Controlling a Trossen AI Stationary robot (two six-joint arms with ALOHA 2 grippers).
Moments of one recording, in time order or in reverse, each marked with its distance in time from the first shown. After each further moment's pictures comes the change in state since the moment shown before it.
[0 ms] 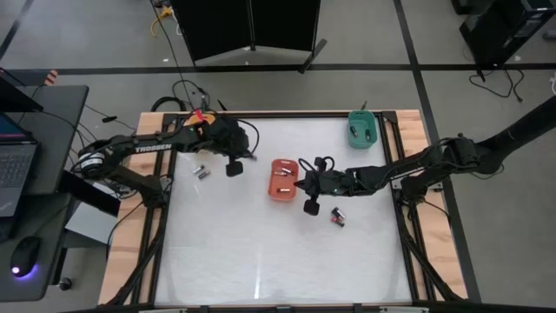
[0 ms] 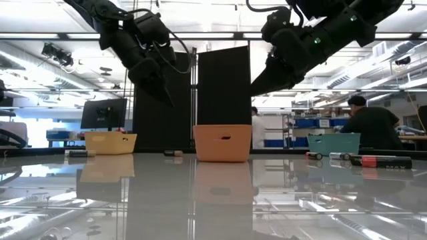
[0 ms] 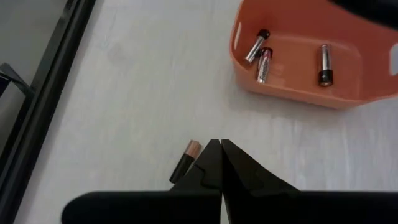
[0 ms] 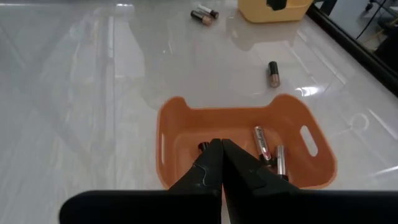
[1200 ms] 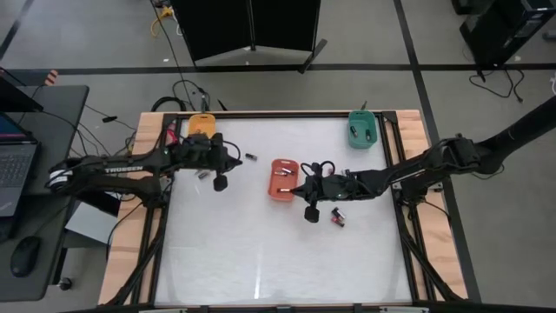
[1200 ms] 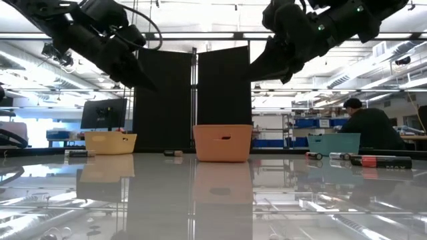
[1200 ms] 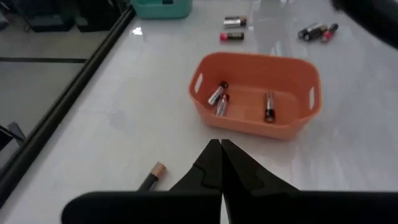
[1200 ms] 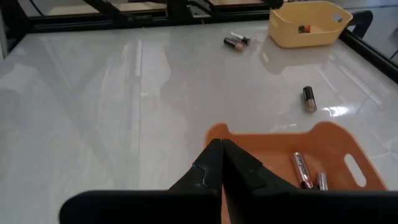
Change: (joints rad) left arm -0.118 -0.388 -0.377 0.333 -0.013 -0.140; right arm 0.056 -0.001 0.000 0.105 -0.043 0.017
